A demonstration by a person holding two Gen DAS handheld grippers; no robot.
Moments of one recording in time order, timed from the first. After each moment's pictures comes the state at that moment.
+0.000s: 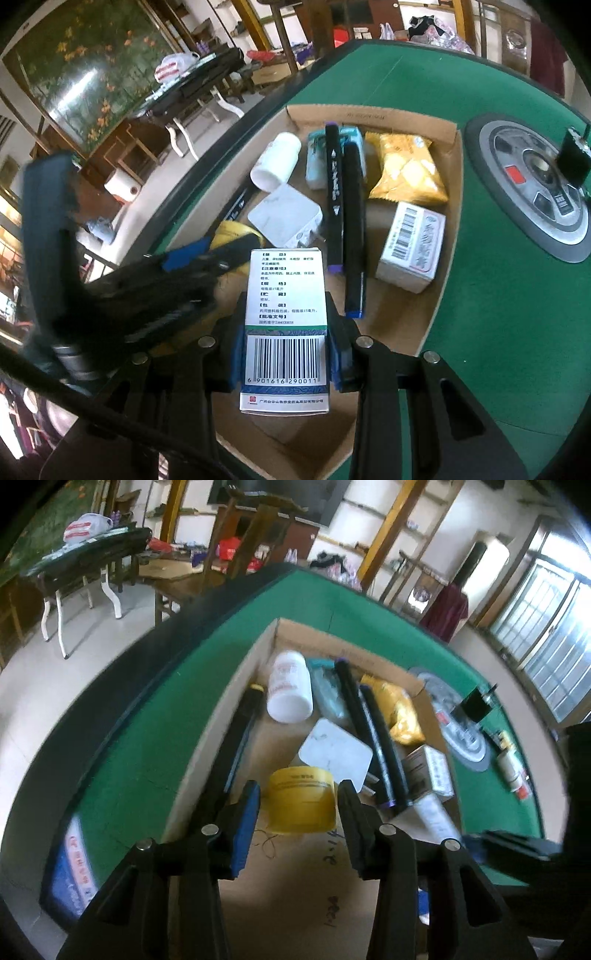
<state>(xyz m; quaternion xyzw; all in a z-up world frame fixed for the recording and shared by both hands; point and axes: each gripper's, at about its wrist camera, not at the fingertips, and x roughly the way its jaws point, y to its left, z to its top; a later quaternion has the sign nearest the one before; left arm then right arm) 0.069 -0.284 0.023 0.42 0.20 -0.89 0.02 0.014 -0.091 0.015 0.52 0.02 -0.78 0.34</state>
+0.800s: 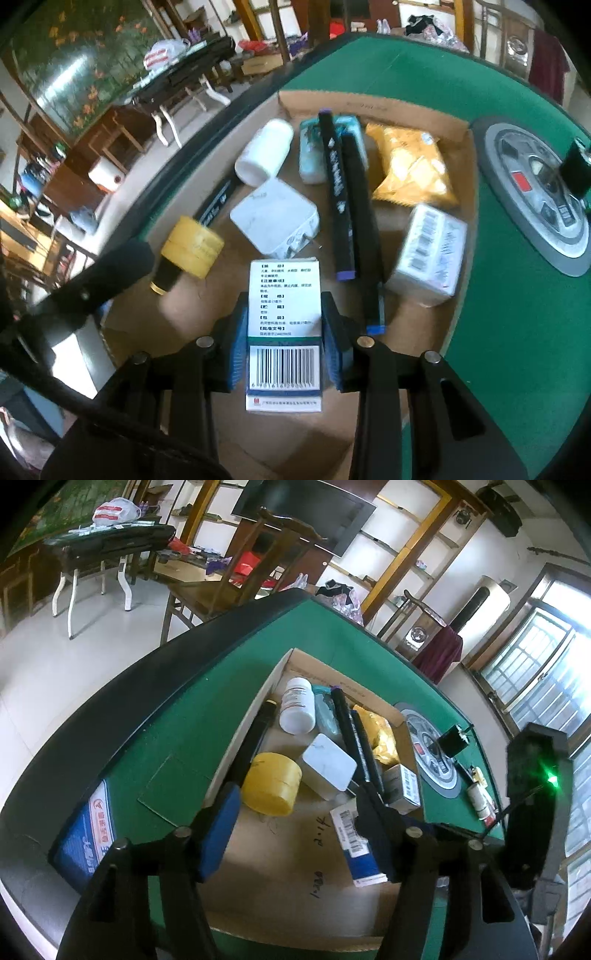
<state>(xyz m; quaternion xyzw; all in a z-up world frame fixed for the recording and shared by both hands) 0.099 -0.303 0.042 0.38 0.27 -0.89 0.03 0.003 -0.093 0.014 0.51 0.03 -0.79 0.32</state>
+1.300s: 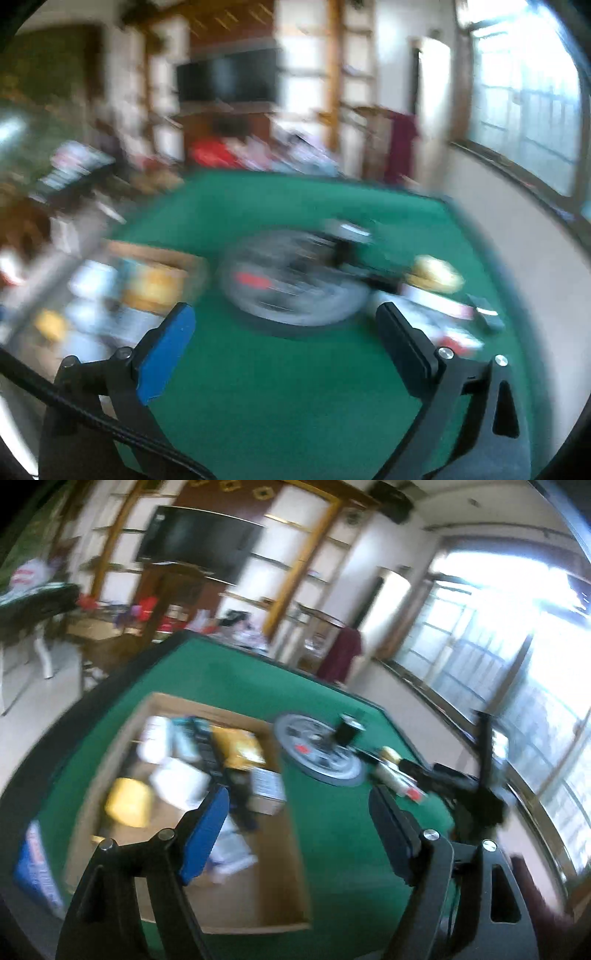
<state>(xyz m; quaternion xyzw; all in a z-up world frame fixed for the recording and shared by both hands) 0.121 -0.206 0.099 0.29 0.19 -0.93 -0.14 -0.019 0.114 0.081 0.36 0.05 -0.93 0.05</state>
